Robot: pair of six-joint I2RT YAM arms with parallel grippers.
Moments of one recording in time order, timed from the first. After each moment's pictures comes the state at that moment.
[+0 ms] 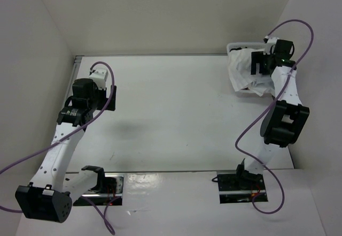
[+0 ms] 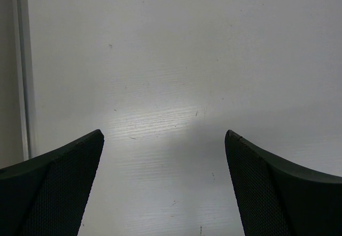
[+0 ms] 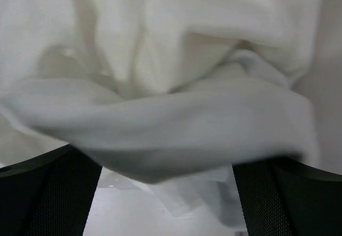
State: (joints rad) left arm -0.09 1.00 0.98 -0.56 -0.06 0.07; right arm -0.29 1.80 1.63 -0.53 -0.13 -0.27
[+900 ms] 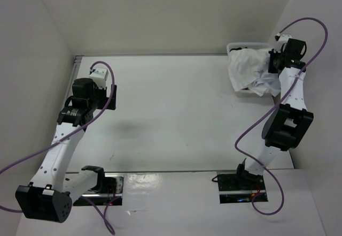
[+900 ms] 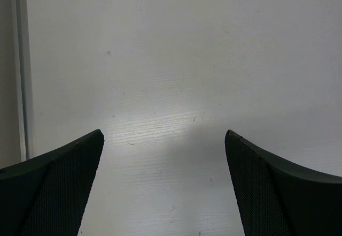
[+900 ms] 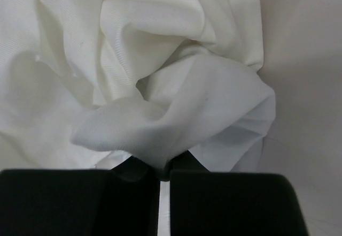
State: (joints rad) left arm -0.09 1.00 0.97 -0.53 -0.04 0.07; right arm -0.38 1.75 1.64 -0.52 -0.13 -0.27
